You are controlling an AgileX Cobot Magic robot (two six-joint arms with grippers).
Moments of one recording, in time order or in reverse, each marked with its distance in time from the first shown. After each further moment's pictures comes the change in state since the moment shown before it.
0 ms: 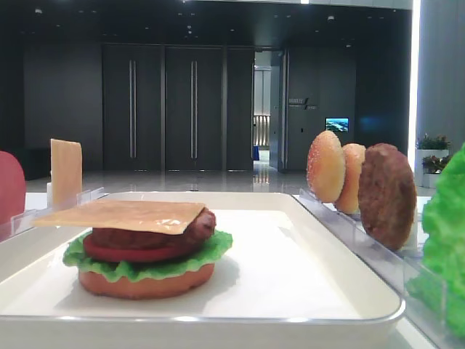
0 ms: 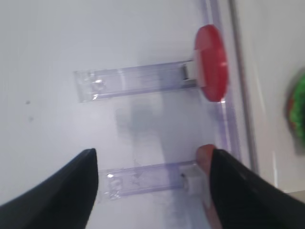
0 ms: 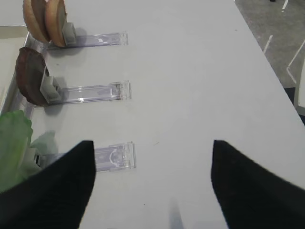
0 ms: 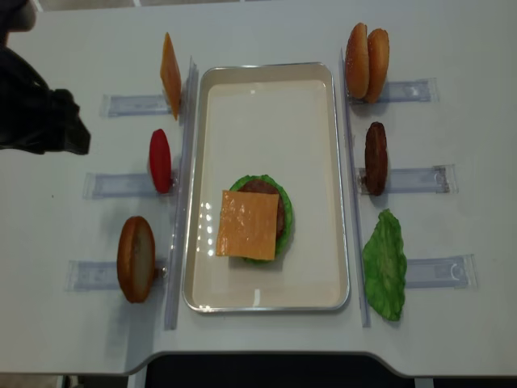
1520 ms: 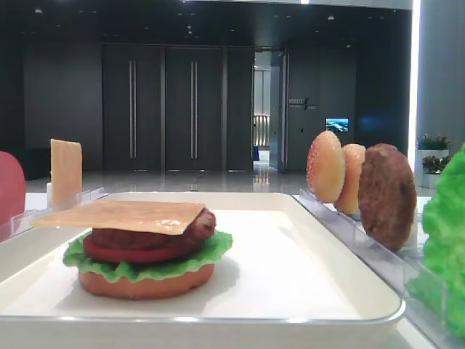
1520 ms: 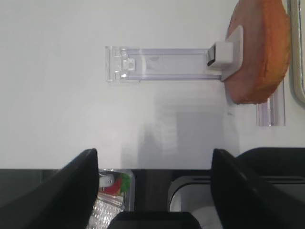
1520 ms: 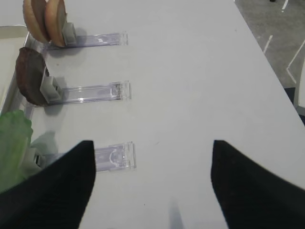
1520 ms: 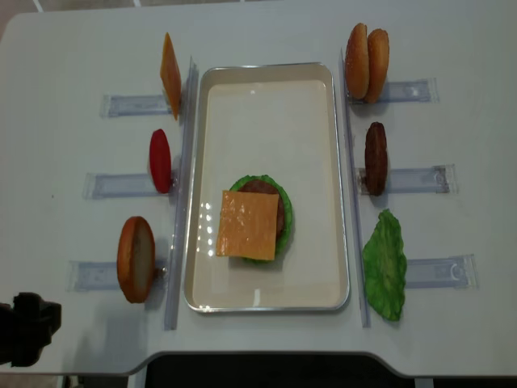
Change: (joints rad) left arm 0.033 -0.762 0.572 0.077 0.051 -0.103; right arm 0.000 0.000 0.000 0.000 0.000 0.000
